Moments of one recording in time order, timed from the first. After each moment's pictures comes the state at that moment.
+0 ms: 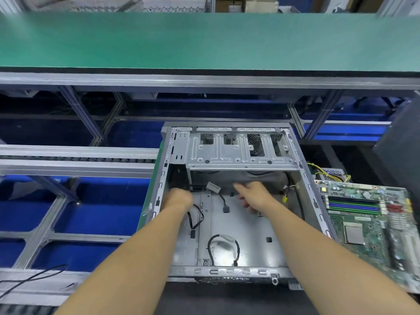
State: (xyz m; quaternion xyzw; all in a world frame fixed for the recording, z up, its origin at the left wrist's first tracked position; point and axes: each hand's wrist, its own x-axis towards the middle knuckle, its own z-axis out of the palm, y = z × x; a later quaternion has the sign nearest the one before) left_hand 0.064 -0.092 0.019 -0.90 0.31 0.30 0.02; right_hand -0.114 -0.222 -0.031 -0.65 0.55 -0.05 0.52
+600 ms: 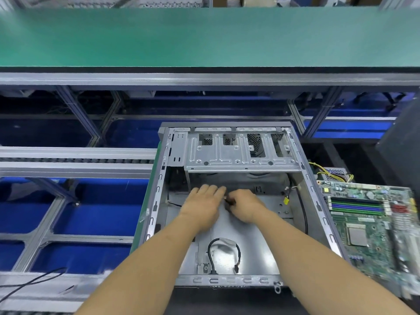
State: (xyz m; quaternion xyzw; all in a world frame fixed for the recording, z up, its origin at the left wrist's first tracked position) left_hand 0.035 -0.100 -0.006 -0.72 0.68 0.12 0.05; right_hand -0.098 -0.201 -0.024 -0.86 0.42 0.09 0.29
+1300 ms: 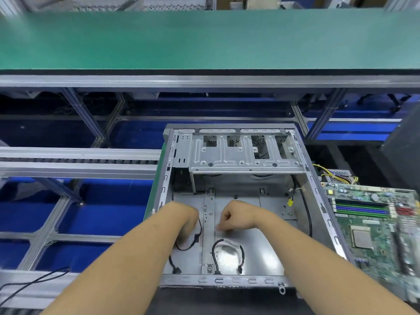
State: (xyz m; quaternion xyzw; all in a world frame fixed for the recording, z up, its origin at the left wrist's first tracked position) left_hand 0.067 -0.088 0.024 -0.65 0.59 0.31 0.37; right_hand -0.092 -0.175 0.010 -0.82 0.32 0.20 0.43
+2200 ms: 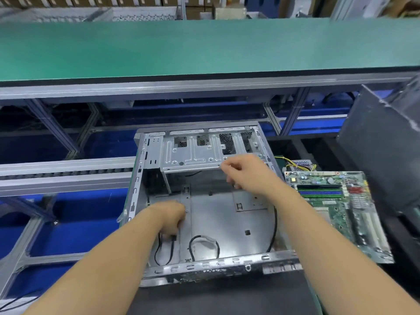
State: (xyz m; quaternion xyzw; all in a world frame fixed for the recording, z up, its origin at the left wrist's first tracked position) left_hand 0.049 -0.084 0.027 -0.67 0.68 0.21 0.23; right_hand -0.158 -0.203 0.102 -0.82 0.39 -0.13 0.40
